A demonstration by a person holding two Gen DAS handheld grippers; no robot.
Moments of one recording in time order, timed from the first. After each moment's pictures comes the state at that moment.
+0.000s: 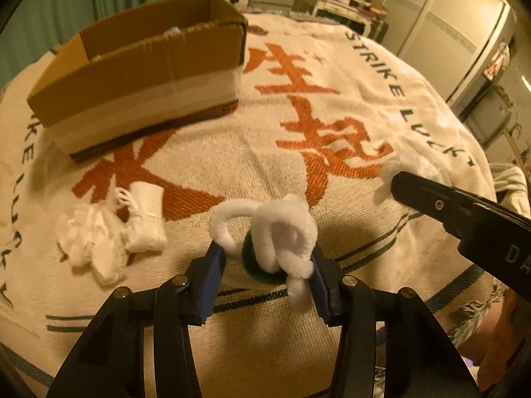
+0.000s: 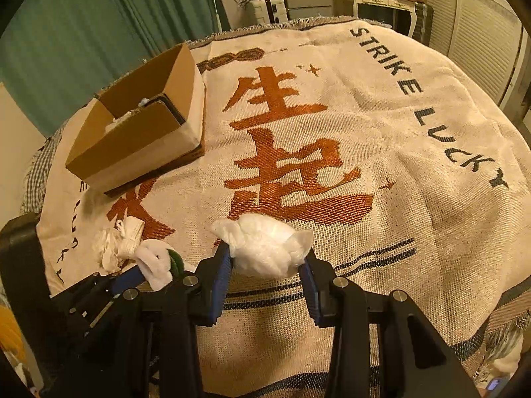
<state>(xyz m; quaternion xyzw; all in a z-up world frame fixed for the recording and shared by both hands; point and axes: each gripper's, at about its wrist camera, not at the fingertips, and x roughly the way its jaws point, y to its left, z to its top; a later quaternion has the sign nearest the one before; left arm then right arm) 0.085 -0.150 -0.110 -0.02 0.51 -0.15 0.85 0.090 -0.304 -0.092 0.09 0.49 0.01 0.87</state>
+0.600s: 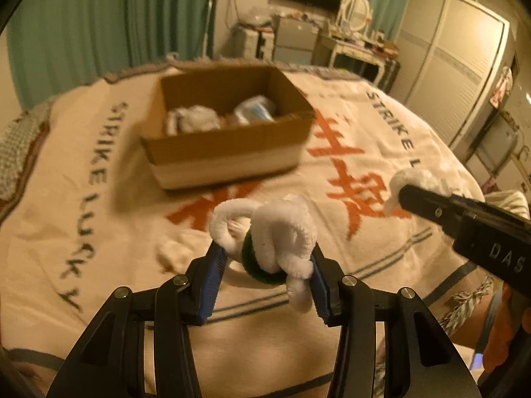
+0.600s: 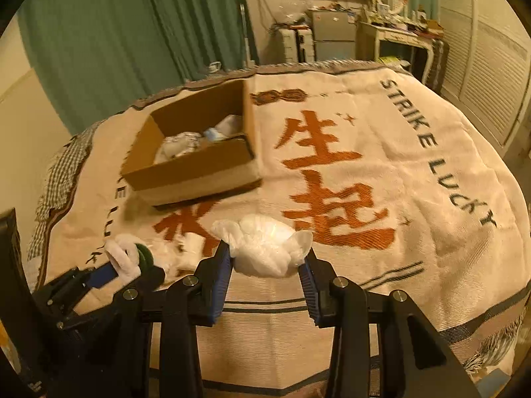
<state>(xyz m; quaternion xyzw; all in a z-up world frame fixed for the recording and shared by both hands) 0.055 -0.064 -0.040 -0.03 0.42 -0.11 0.90 0.069 -0.237 -0.028 0.05 0.43 0.05 0.90</state>
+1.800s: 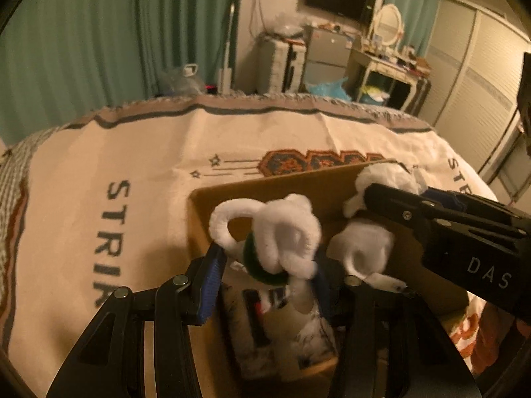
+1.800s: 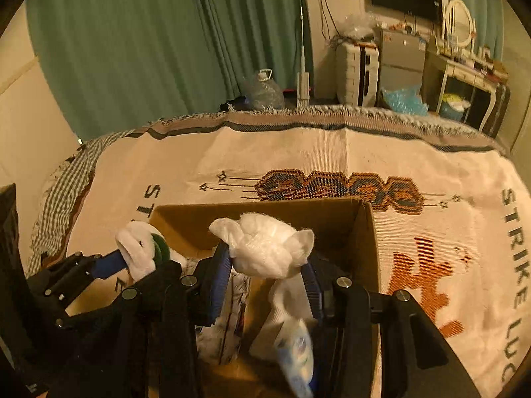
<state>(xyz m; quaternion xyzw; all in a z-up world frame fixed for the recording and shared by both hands) 0.301 0.001 -0.053 -0.03 0.42 -0.09 0.90 0.353 -0.133 -0.038 0.02 0.42 0.14 0.90</state>
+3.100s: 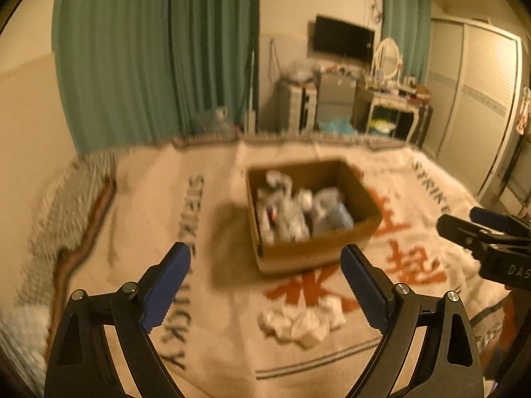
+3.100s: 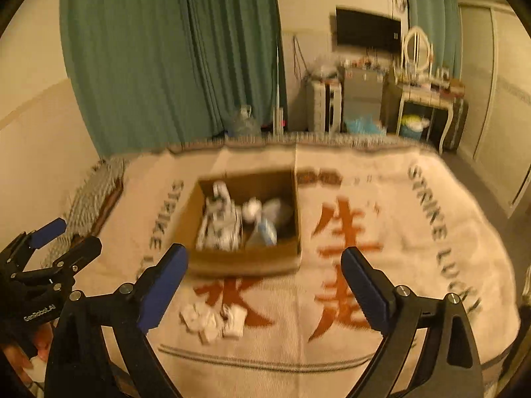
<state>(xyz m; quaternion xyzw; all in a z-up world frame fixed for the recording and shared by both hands) 0.073 0.023 0.037 -0.01 0.34 -0.02 0.94 0.099 -0.189 0.058 0.01 0.36 0.09 0.93</state>
